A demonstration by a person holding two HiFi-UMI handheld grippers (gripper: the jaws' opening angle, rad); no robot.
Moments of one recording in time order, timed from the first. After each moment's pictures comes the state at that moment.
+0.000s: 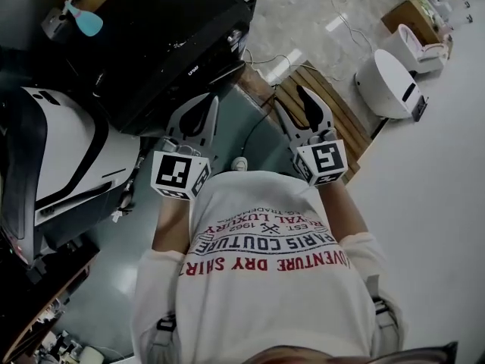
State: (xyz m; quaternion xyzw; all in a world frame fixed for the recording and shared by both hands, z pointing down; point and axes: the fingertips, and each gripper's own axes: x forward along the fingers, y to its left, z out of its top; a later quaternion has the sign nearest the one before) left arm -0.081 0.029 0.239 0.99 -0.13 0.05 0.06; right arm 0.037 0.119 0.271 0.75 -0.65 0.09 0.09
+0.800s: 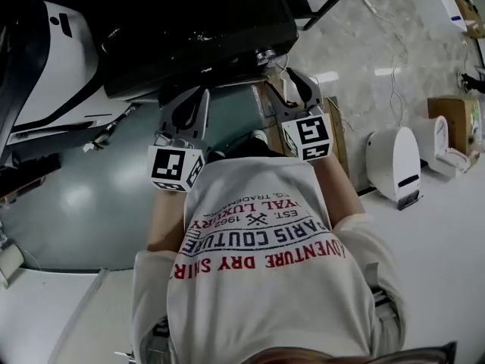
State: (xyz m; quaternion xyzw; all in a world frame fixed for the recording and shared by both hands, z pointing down) left arm -0.042 -0.056 0.293 0.91 -0.40 0.08 0.10; right arm 0.109 -0.056 0.357 0.54 -0.82 0.10 0.19
